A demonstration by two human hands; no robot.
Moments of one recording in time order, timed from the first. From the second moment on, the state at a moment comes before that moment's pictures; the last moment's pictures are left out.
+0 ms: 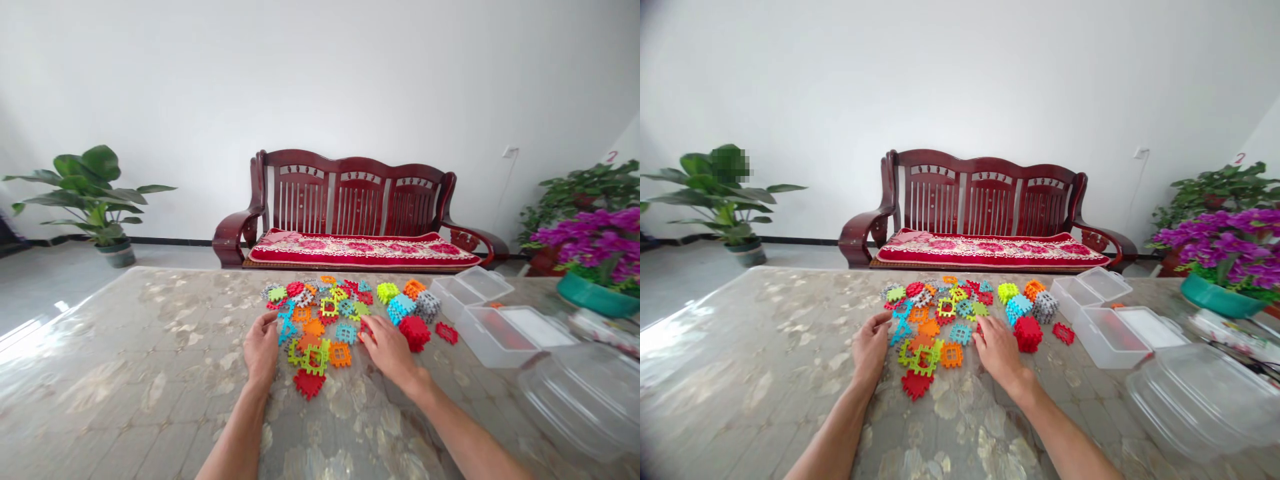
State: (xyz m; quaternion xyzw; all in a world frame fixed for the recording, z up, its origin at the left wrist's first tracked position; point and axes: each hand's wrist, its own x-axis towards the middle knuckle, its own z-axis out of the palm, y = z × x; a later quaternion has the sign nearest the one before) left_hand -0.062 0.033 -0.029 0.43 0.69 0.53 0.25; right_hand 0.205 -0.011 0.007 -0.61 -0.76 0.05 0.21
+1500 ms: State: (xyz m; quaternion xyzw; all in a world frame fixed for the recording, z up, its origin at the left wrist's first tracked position) left_hand -0.063 0.032 -0.027 0.43 0.70 0.51 0.25; right_hand 0.189 0.019 0.007 -0.70 -0.71 -0.01 0.06
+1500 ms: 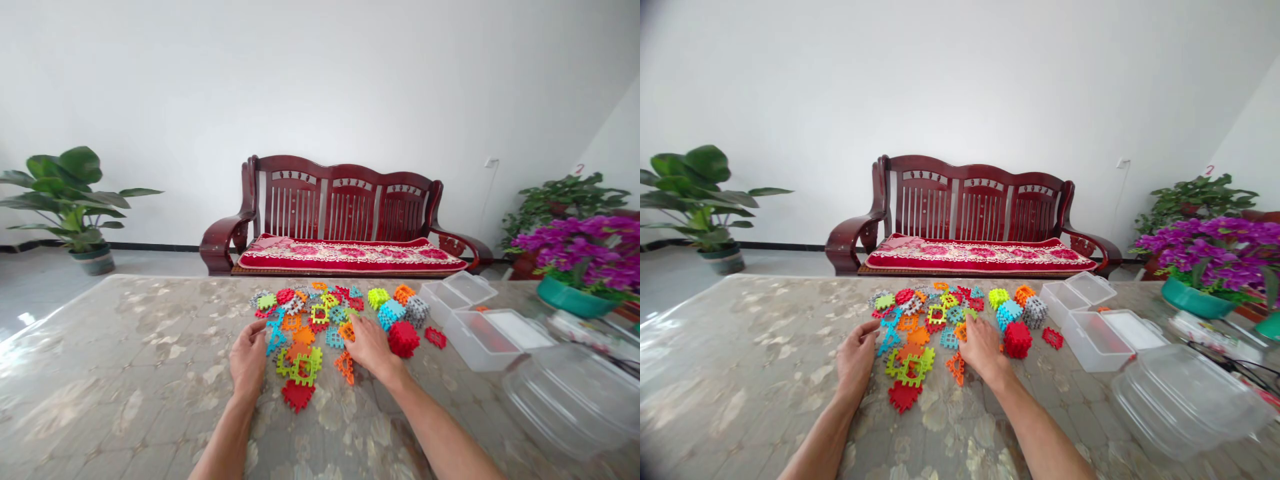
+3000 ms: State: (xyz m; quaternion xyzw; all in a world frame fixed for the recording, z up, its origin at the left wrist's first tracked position) left_hand -0.062 0.032 -0.030 0.44 0.68 0.52 0.27; right_hand 0.236 0.058 0.039 -0.56 -0.76 0.18 0.28
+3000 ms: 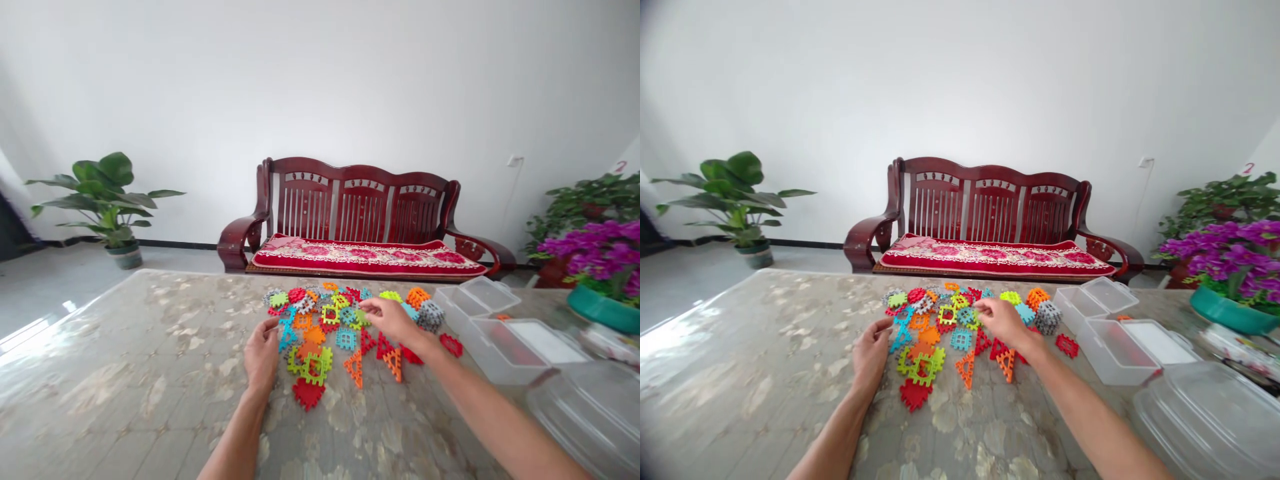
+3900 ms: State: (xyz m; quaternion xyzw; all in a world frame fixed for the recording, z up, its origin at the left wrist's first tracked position) left_hand -0.063 0.034 -0.033 0.43 0.67 0.54 0.26; right_hand 0.122 0.051 -0.004 -0.42 -0.90 -0.06 0.11
